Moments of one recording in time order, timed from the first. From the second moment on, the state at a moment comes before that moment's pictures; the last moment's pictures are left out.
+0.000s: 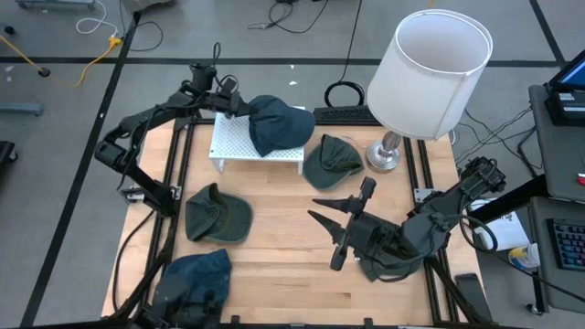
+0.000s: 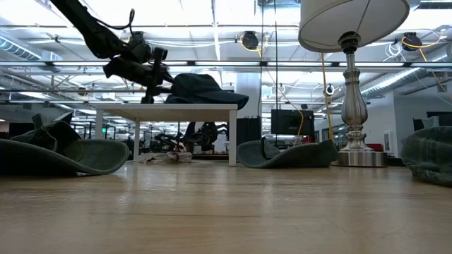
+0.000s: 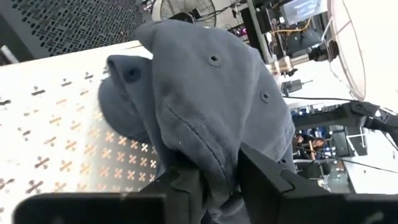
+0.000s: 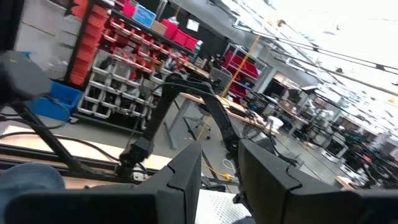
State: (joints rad) left arm 1.09 1.56 1.05 -0.10 0.99 -0.60; right arm 0.63 1.57 1.71 -0.05 1.01 -0.52
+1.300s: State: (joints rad) left arm 1.16 1.07 1.05 -0.72 0.81 -0.29; right arm 0.62 1.57 1.71 -0.05 0.88 -0.50
